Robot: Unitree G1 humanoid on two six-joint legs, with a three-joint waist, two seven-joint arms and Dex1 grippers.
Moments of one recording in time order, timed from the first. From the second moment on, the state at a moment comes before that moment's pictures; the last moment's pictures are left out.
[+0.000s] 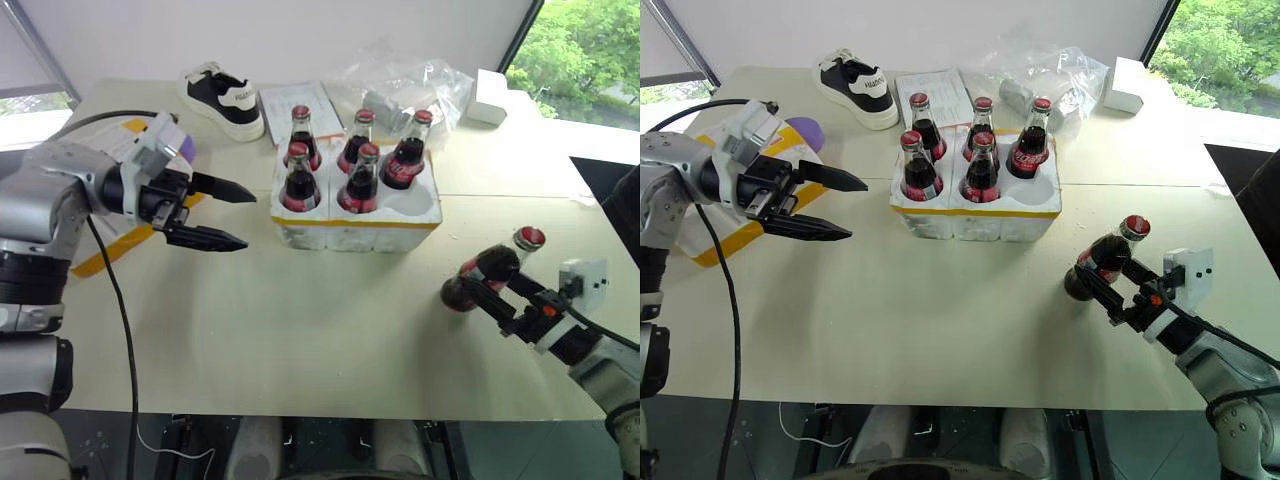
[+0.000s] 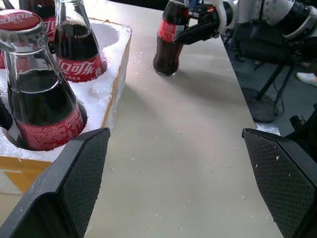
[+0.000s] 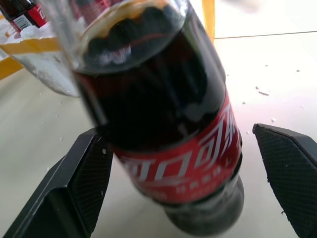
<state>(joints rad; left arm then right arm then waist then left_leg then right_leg) -0.84 0.92 -0.10 0.18 -0.58 0.58 -1.61 0.17 -0.54 -0.52 -0.45 0.77 0.68 0.60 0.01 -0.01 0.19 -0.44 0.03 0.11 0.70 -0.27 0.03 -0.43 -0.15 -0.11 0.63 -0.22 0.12</state>
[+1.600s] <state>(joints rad) -0.73 0.92 0.02 0.04 -0.60 0.65 -1.51 -0.63 -0.65 -0.13 -0.01 0.64 0.66 0.69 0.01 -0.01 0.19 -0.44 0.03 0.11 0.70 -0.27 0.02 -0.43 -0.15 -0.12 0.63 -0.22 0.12</state>
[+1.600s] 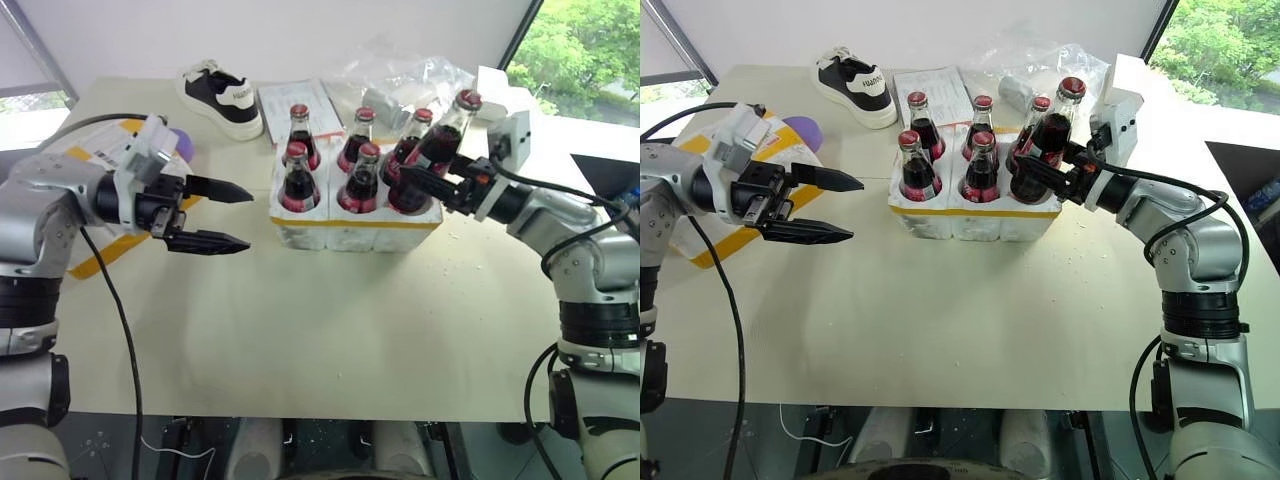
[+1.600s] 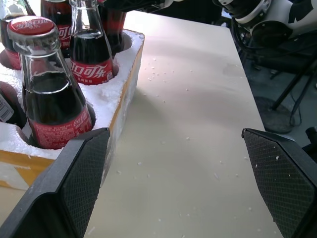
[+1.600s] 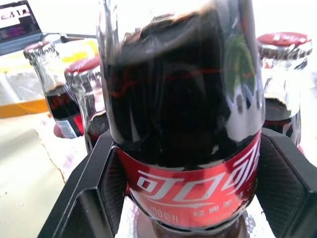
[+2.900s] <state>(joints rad) 0.54 0.88 0.87 -0.43 0.14 0.25 -0.91 -0.71 -0.95 -0.25 -0.11 0.80 0.81 1.12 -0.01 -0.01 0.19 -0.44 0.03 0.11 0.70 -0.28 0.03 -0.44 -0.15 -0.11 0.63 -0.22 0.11</state>
